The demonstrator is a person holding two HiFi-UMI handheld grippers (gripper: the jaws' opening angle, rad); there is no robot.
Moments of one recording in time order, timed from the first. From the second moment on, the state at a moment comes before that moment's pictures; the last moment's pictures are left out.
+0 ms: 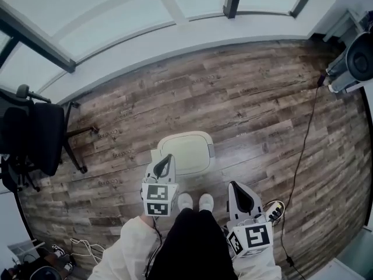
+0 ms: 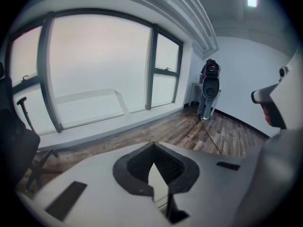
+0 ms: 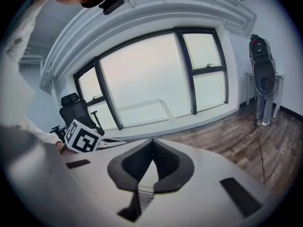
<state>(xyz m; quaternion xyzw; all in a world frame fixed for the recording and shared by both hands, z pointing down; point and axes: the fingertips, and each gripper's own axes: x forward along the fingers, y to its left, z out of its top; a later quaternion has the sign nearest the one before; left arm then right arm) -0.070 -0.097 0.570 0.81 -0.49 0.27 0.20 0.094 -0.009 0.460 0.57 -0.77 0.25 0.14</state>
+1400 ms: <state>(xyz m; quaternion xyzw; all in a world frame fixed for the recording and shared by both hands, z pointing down) -0.137 0.023 0.163 0.81 -0.57 0.11 0.09 0.059 0.039 0.139 0.55 -0.83 0.13 0.04</state>
